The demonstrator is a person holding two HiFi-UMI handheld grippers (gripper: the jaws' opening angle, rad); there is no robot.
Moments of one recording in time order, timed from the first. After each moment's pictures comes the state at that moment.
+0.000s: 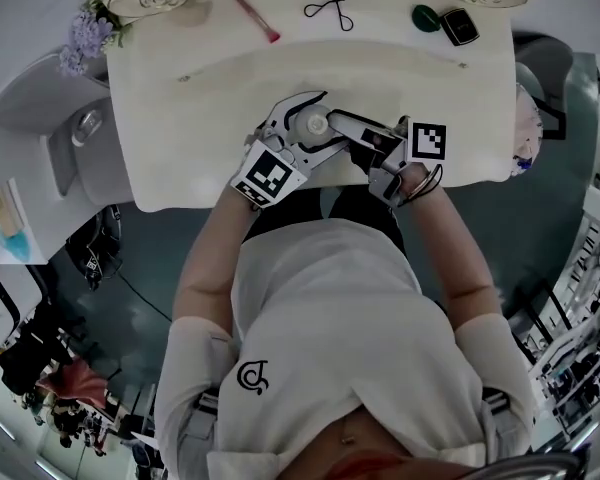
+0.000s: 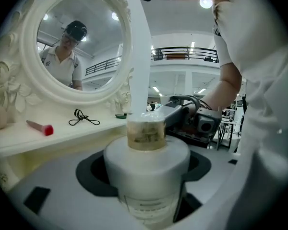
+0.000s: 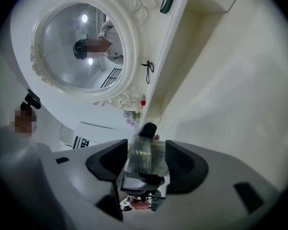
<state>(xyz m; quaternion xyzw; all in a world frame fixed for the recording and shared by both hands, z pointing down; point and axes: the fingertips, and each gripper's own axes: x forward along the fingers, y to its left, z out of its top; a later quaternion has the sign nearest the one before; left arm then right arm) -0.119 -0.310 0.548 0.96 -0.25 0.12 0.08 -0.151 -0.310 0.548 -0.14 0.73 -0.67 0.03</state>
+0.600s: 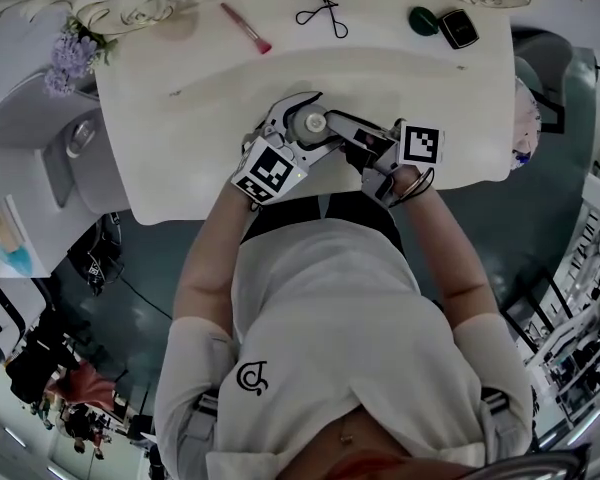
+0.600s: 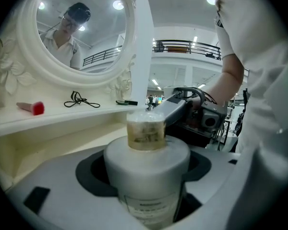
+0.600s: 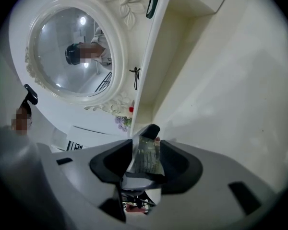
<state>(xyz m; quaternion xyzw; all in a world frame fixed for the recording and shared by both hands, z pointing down) -0.116 -0.322 0.591 0.95 -0.22 0.17 0.11 -0.144 -0.327 0.575 -0.18 0.72 -0.68 0.03</state>
